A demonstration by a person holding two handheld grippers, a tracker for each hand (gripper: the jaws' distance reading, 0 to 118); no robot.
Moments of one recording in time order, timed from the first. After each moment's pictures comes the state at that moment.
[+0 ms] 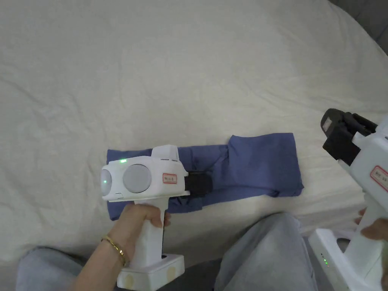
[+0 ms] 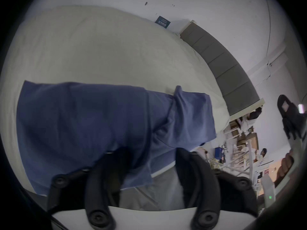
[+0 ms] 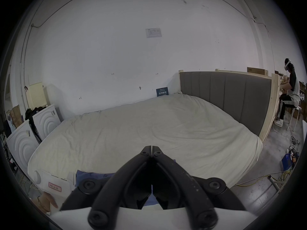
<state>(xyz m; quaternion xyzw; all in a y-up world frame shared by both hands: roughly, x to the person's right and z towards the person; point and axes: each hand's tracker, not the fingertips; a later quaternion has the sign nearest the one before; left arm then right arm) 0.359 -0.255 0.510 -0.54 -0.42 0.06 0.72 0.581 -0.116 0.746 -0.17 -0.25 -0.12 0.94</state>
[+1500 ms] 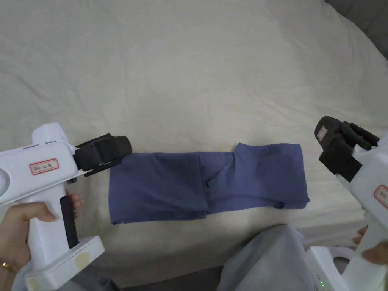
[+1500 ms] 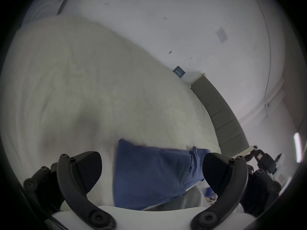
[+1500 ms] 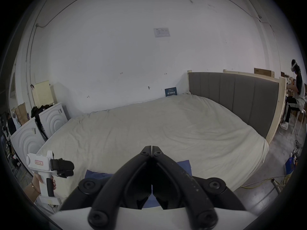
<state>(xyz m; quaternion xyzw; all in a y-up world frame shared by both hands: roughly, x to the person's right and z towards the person) 0.189 -0.232 0.428 -0.44 -0.35 0.23 0.79 0.549 -0.101 0.725 -0.17 -0.22 -0.11 0.95</state>
